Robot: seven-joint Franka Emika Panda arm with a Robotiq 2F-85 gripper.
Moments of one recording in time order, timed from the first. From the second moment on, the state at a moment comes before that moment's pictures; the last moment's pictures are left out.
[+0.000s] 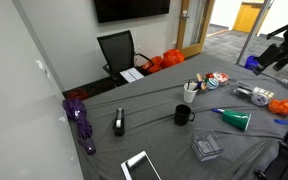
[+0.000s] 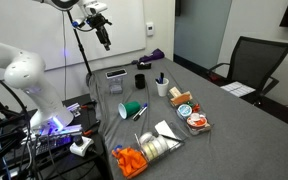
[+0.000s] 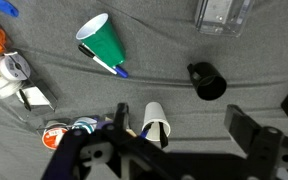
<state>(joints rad) -0.01 -0.75 0.16 -2.60 0.03 2.09 0.39</state>
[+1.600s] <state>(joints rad) -0.14 -0.30 0.13 -2.35 -0.10 2.36 0.68</state>
